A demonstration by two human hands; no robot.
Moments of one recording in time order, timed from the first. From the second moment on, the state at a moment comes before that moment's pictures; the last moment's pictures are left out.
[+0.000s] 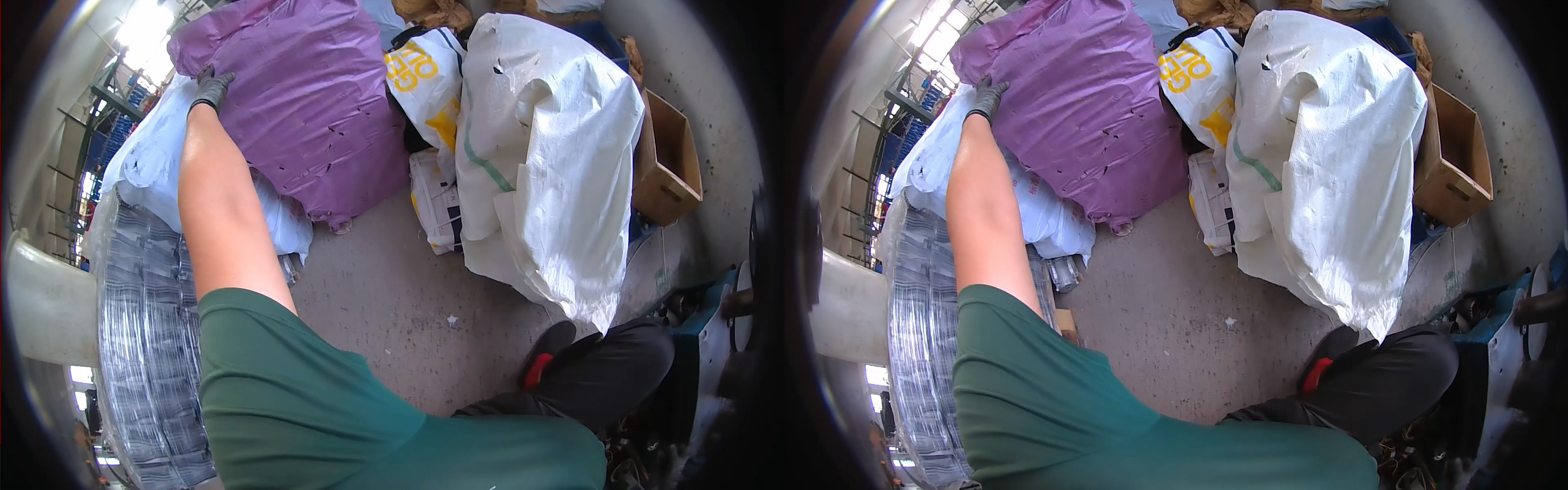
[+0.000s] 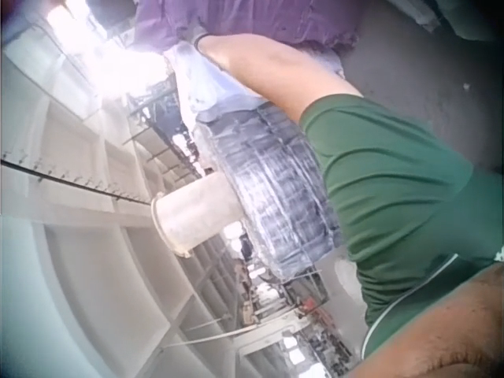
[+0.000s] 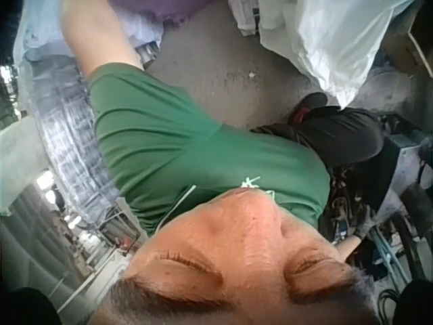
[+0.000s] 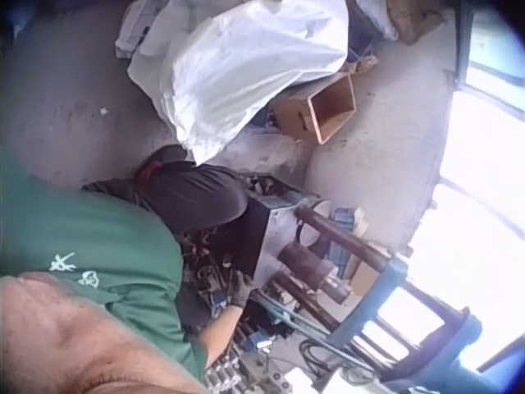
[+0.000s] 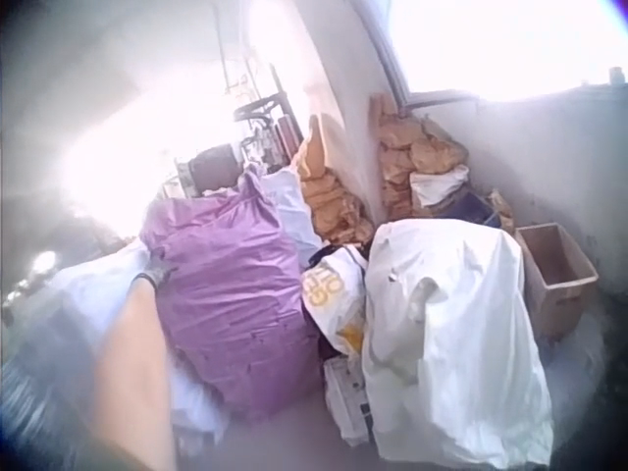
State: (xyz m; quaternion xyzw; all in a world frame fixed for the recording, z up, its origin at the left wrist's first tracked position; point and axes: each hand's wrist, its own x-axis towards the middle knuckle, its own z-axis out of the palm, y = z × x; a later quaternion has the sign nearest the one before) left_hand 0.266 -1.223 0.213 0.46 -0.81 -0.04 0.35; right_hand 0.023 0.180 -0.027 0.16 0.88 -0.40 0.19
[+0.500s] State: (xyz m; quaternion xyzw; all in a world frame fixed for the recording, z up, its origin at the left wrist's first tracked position) left_hand 0.278 -1.153 0.206 0.50 -0.83 0.18 0.17; right_hand 0.031 0.206 -0.099 0.17 0.86 -0.37 0.30
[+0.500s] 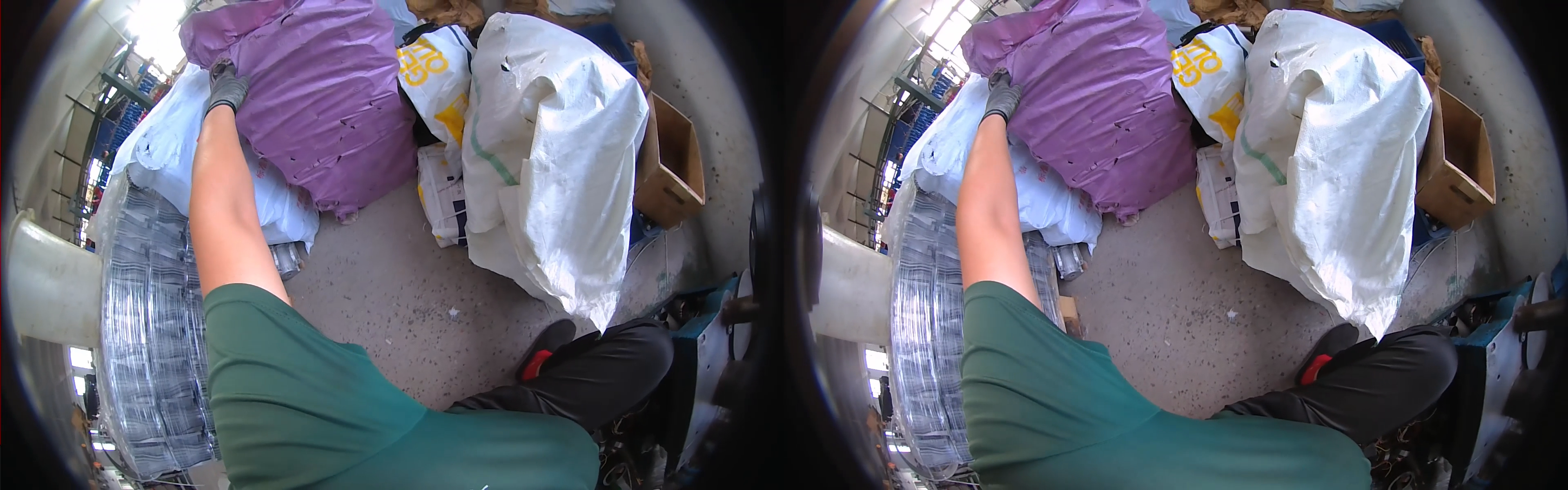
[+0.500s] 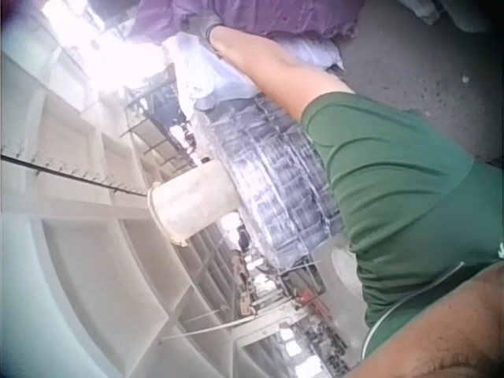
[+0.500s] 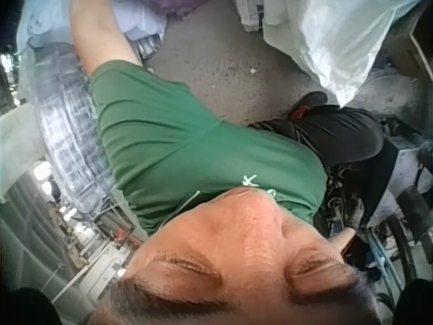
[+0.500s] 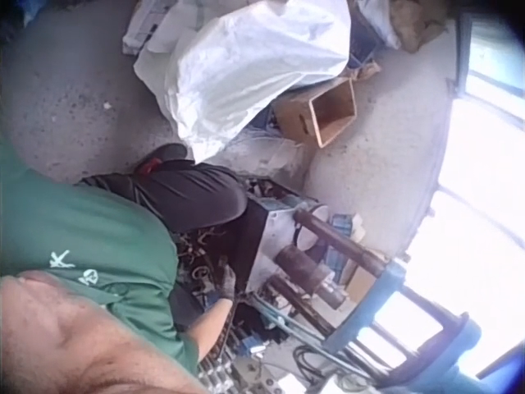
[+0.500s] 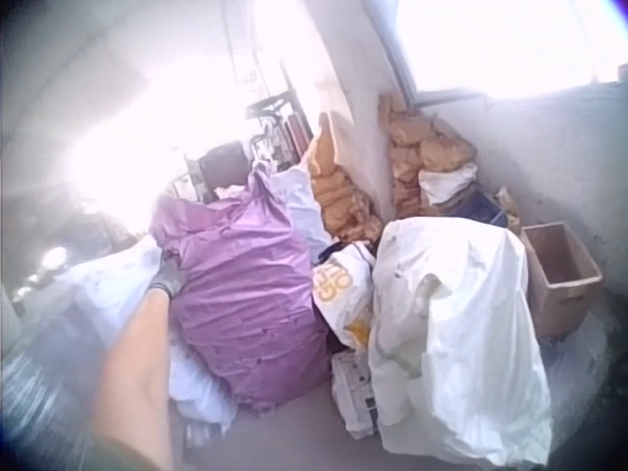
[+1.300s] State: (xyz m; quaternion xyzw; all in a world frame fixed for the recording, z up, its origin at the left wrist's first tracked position) left_hand 0.109 -0.919 0.238 0.50 -0.84 0.17 0.13; right_hand 0.041 0.237 -0.216 -0.08 0.86 -0.33 0.39
